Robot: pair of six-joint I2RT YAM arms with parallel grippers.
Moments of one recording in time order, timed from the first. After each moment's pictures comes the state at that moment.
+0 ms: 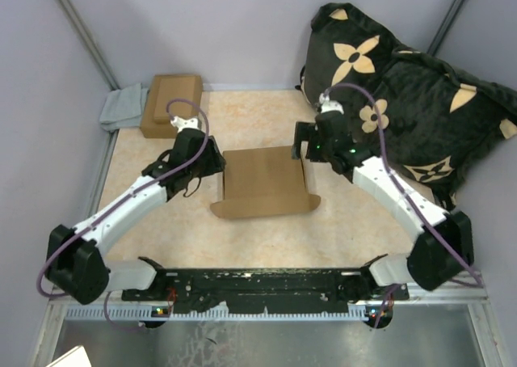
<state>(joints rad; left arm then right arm) -0.54 1.31 0.95 -0.31 -0.22 -0.61 0.49 1.39 1.09 -0.42 0.12 0.43</state>
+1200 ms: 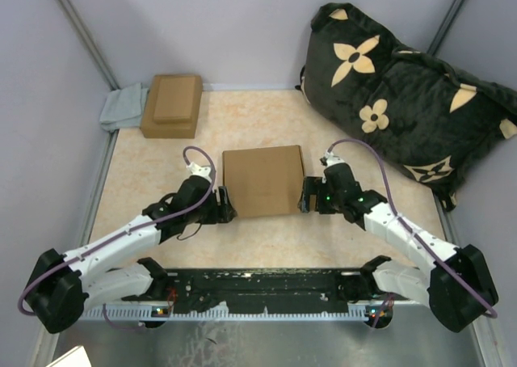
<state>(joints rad) -0.72 1.03 0.54 -0.29 -0.07 -0.66 0.52 1.05 0.60 -0.38 -0.02 0.50</state>
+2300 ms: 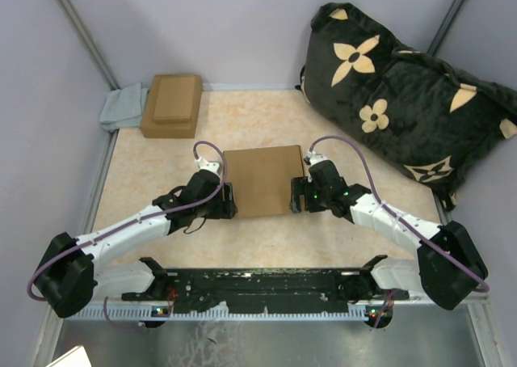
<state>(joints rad) -0.74 1.16 0.62 -0.29 -0.14 -0.58 0.61 1.21 0.66 -0.31 0.01 0.44</state>
